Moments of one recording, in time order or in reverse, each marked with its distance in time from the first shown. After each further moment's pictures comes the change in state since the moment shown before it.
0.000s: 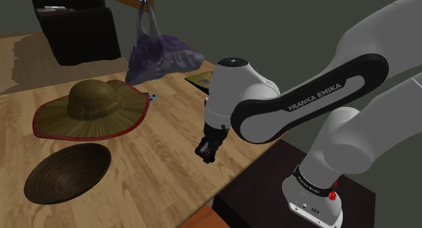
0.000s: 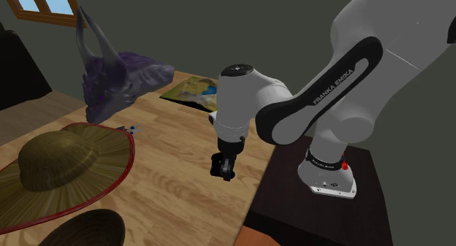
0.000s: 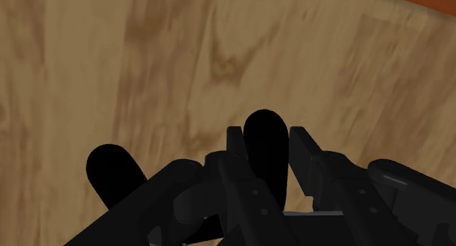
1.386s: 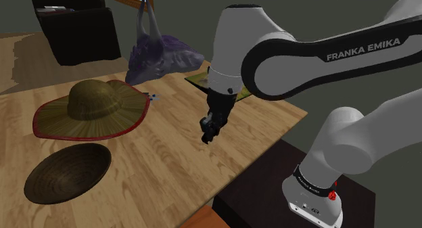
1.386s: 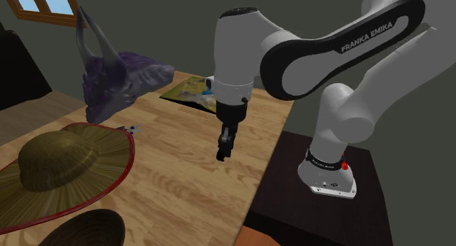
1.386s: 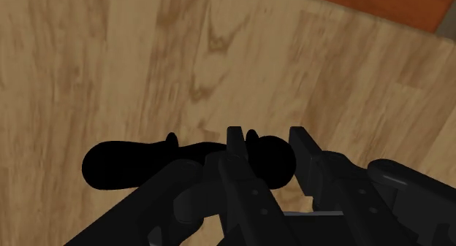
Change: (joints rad) arm 0.010 -0.181 -0.098 0.166 -0.033 -0.346 -0.004
